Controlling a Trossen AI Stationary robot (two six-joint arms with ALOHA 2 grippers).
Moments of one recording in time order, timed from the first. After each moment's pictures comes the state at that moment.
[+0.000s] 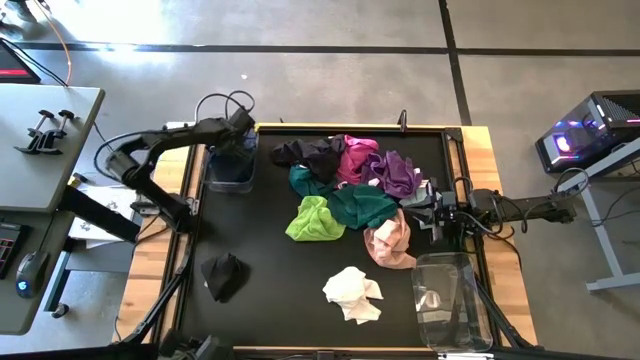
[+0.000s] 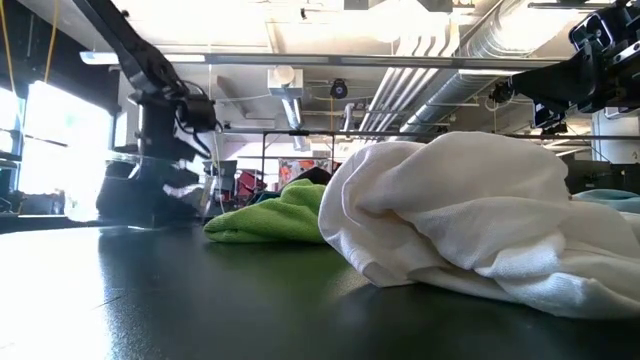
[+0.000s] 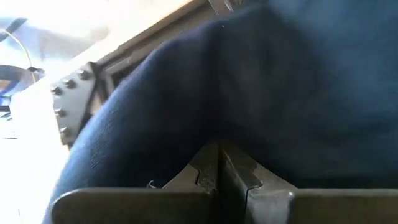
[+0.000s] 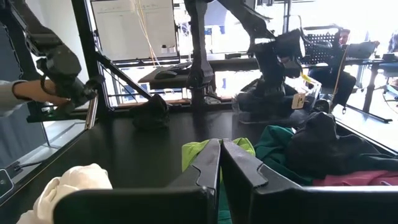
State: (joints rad) left arm 0.91 1.57 0.84 -0.60 -0.48 -0.17; right arm 0.12 0.01 0.01 0.03 0.15 0.04
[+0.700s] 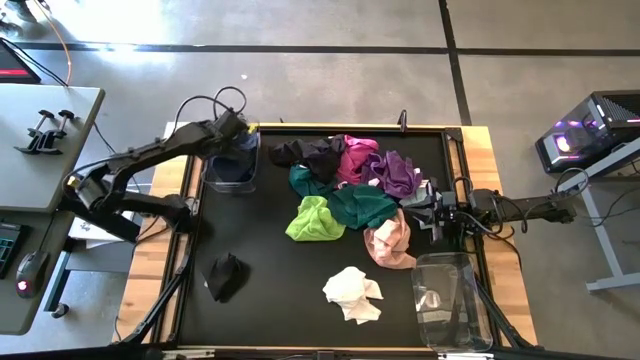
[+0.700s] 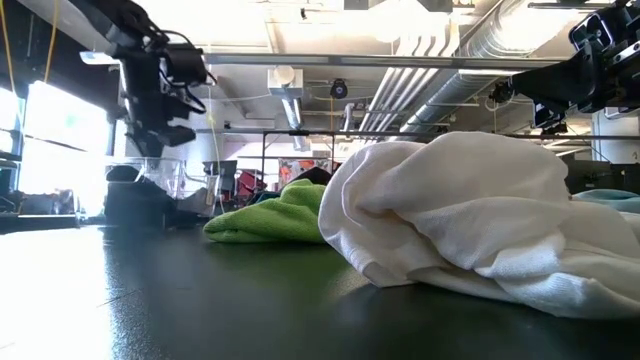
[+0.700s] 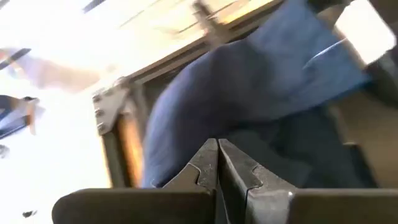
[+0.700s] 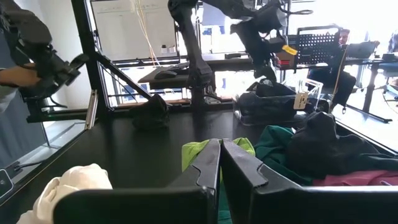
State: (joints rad) left arm 0.80 1.24 0.84 -0.77 -0.54 -0.24; right arm 0.12 0.01 0.01 0.03 0.15 0.04
